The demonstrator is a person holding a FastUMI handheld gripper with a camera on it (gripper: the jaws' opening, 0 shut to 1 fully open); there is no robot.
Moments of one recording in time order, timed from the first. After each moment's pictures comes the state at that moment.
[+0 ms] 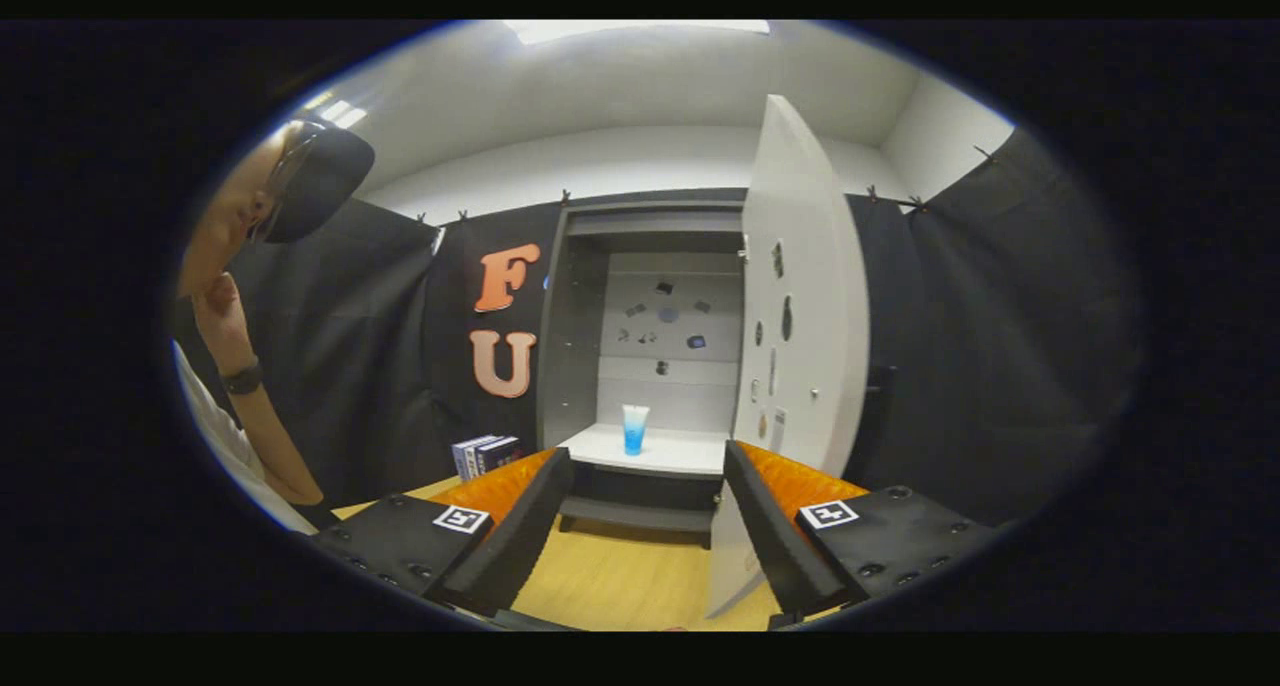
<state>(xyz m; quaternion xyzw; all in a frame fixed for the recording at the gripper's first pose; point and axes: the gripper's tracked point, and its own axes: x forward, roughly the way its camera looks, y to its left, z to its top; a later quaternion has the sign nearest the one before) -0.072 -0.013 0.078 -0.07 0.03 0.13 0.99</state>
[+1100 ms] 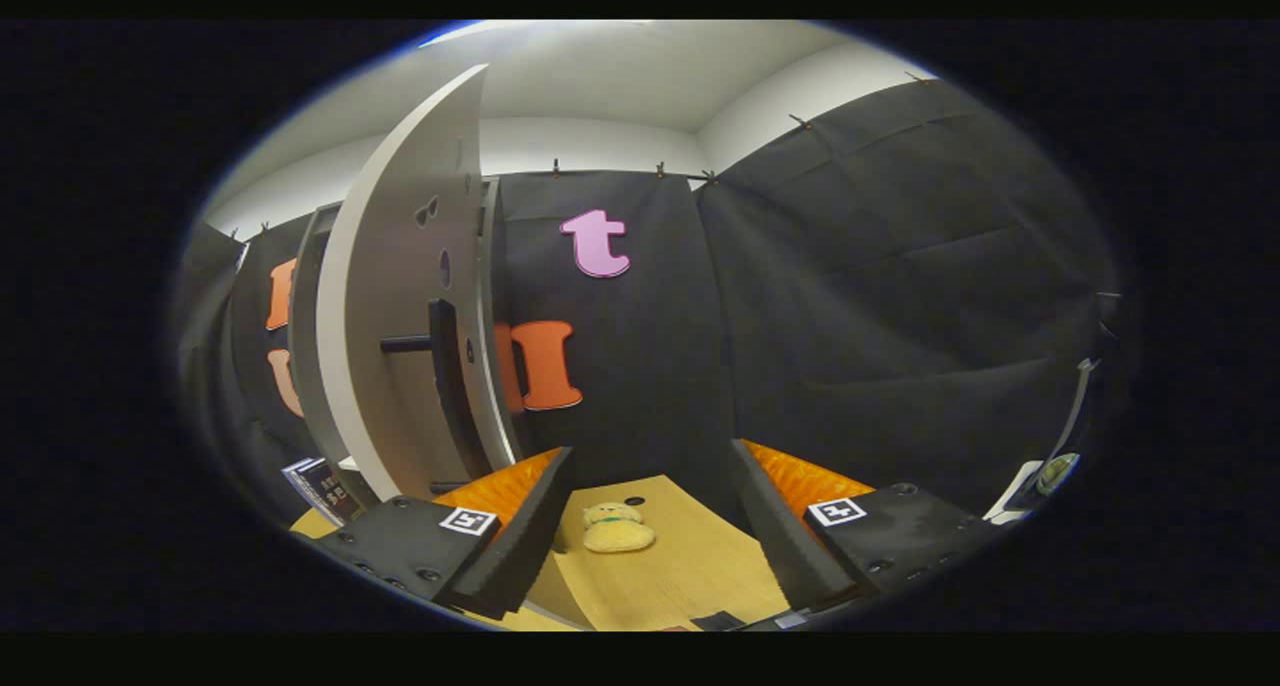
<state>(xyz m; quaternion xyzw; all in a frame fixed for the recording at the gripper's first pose) -0.008 -0.217 0.060 -0.01 0.03 -0.12 0.99</state>
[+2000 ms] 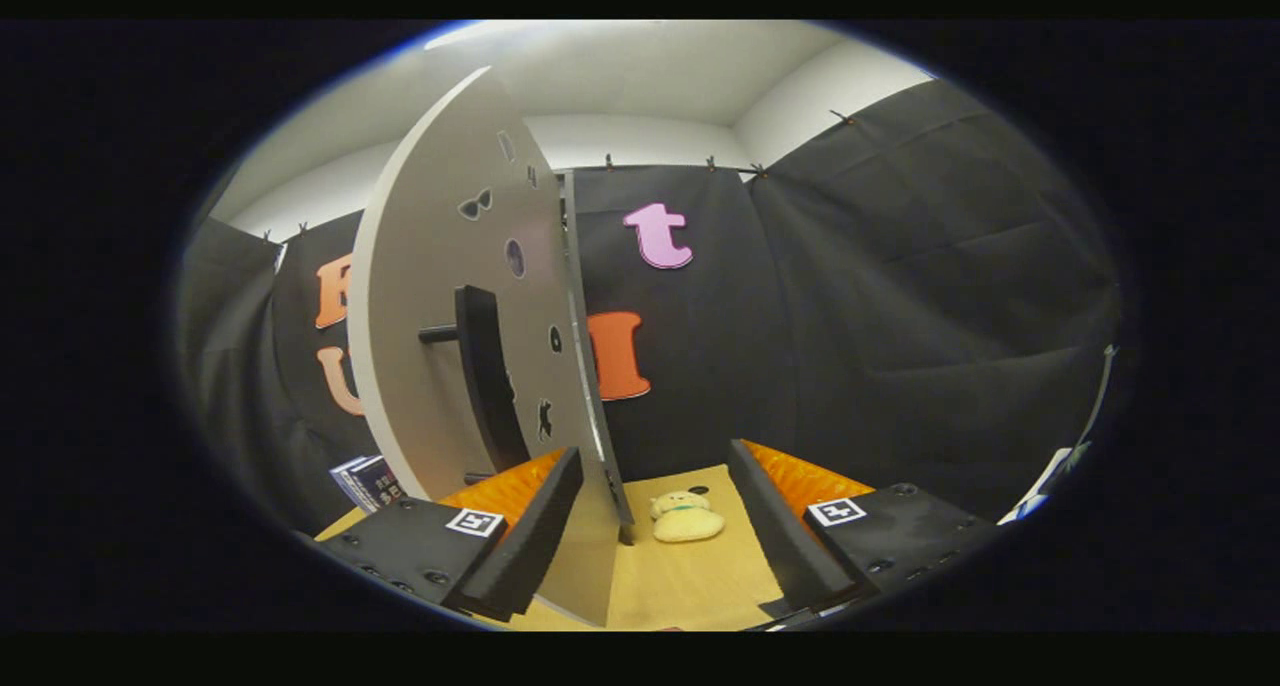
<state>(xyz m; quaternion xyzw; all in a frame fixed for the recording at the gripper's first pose) -0.015 -0.122 0.042 0.01 0.03 -0.07 1.00</state>
